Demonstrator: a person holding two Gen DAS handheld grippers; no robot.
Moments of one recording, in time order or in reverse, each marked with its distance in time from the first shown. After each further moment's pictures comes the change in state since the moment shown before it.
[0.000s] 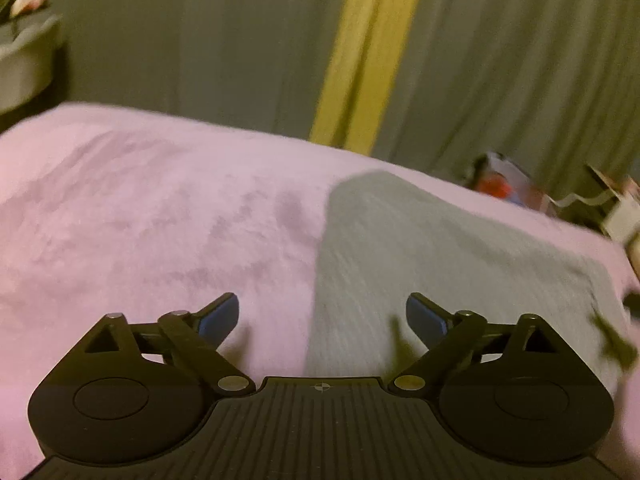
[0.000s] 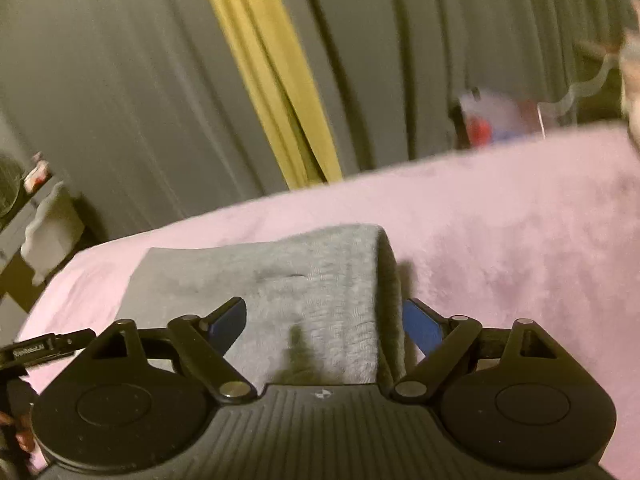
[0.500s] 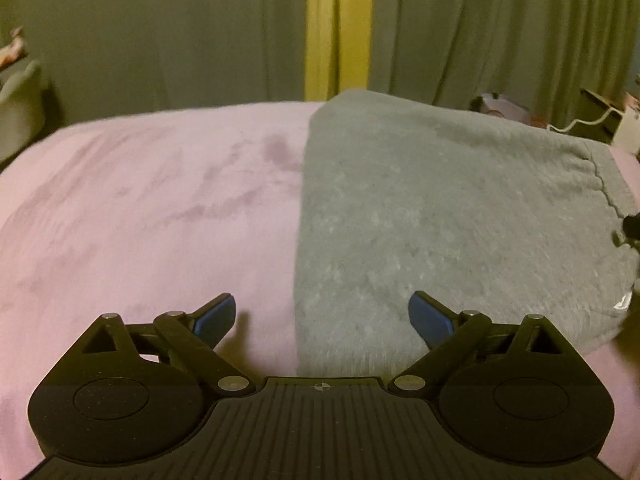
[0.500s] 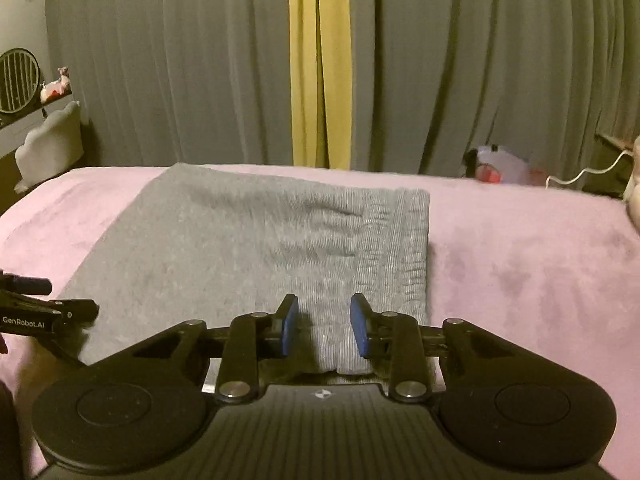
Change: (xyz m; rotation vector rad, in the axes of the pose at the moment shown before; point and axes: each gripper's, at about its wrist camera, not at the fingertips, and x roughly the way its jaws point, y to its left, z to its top) left arm 0.005 -0.015 -0.051 0.151 0.060 0.091; right arm -0.007 0.054 -0.054 -0.259 -0.016 -0.081
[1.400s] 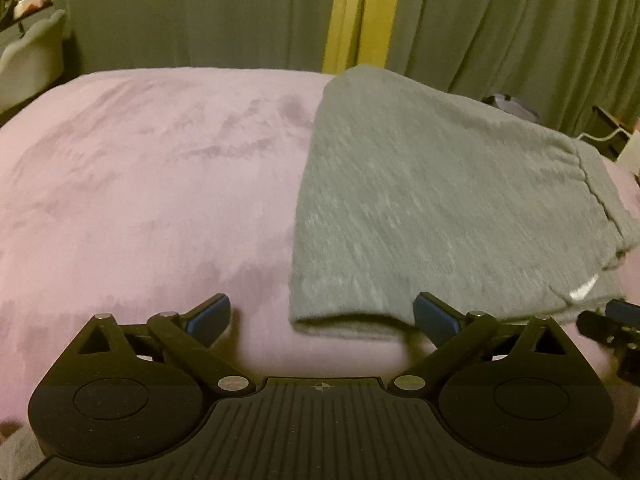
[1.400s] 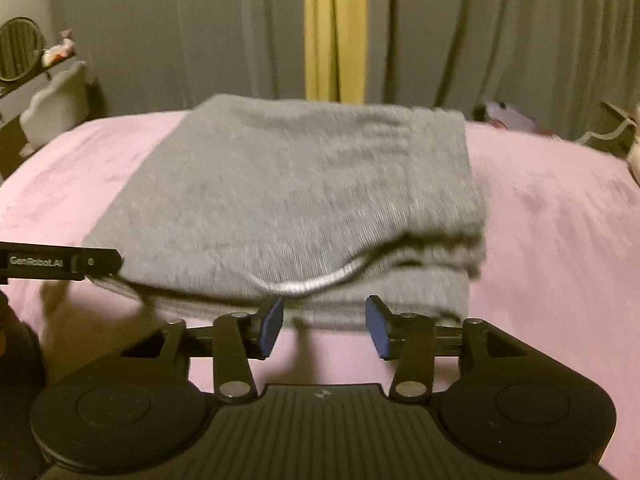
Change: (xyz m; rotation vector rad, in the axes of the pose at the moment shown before) left arm -0.033 -0.003 -0.028 -0.105 0.069 -0.008; right arm -0.027 0.041 -0.049 0.004 0.161 0.002
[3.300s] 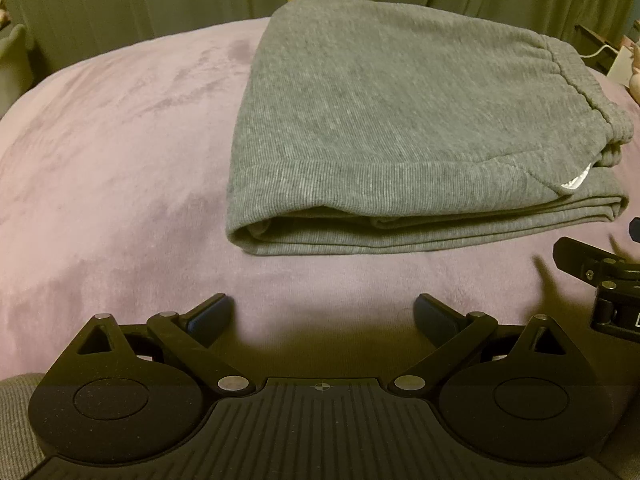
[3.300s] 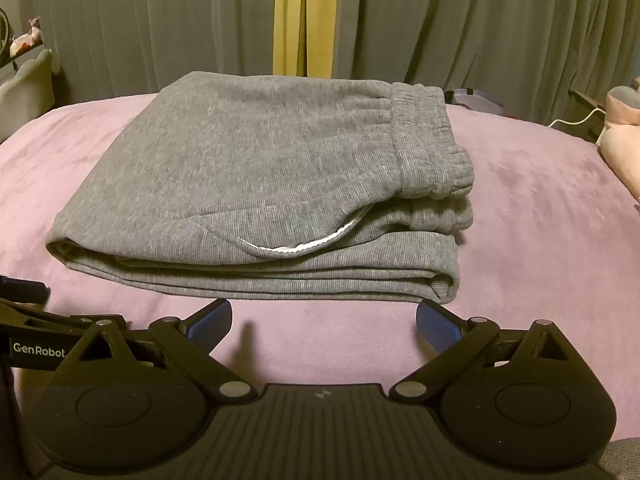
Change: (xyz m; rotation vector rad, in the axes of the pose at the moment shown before) left arm 0.012 -0.036 -0.028 0.148 0.152 0.019; right arm 0.008 0.014 -0.010 0.012 0.027 -0.114
